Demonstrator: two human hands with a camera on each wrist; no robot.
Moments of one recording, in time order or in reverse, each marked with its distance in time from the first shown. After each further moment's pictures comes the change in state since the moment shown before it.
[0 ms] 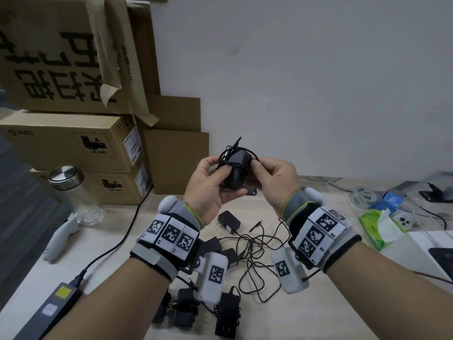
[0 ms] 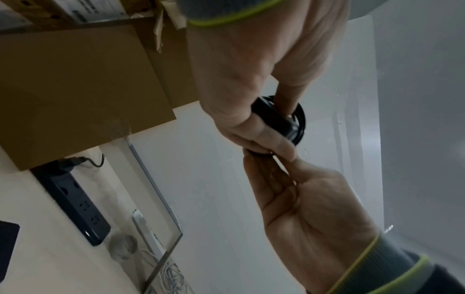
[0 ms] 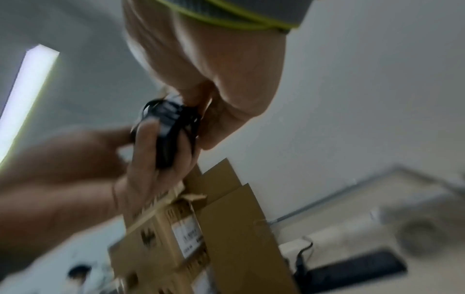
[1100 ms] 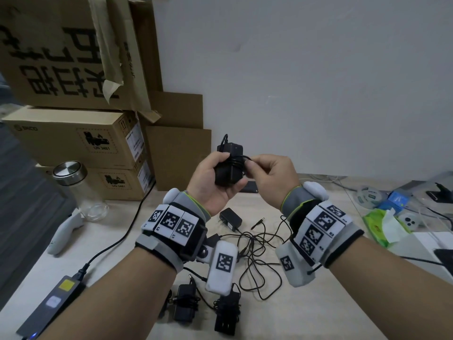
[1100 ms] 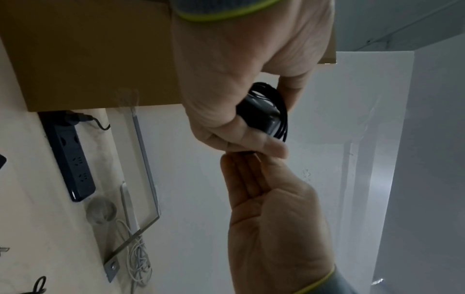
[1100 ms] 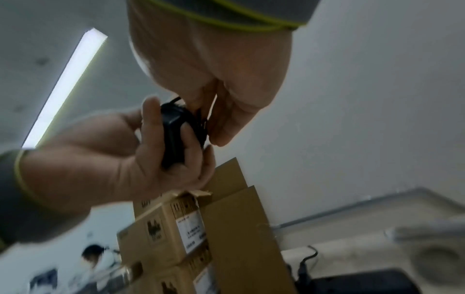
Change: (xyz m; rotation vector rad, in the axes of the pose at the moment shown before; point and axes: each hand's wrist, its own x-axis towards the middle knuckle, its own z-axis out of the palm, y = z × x) left_hand 0.011 0.005 0.009 -0.117 0.031 -0.184; right_hand 0.006 -0.002 -0.004 -0.449 -0.014 -0.190
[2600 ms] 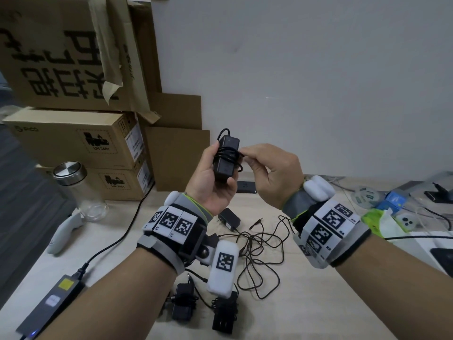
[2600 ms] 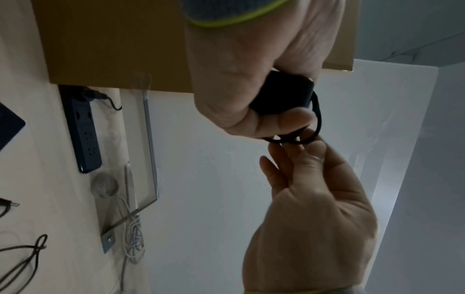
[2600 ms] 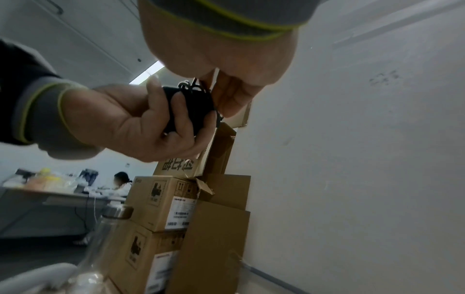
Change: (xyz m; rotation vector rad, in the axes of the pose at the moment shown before) left_hand -0.011 -0.003 0.009 -0.108 -0.034 -0.035; right_hand -0.004 -0.018 -0.016 -0.262 0.135 -0.690
